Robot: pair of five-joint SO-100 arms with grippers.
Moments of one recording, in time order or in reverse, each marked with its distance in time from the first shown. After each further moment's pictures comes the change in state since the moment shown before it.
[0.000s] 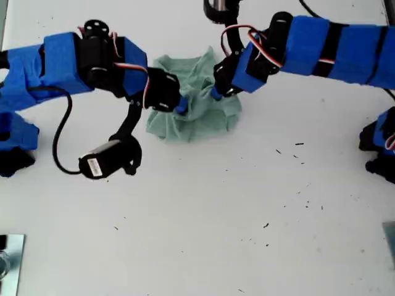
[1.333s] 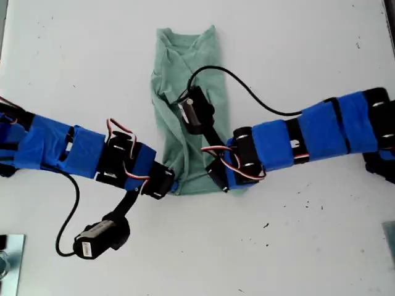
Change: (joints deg) arm 0 24.3 -10.6 20.7 -21.0 -13.5; arm 1 -28.7 -16.7 -5.9 5.9 15.1
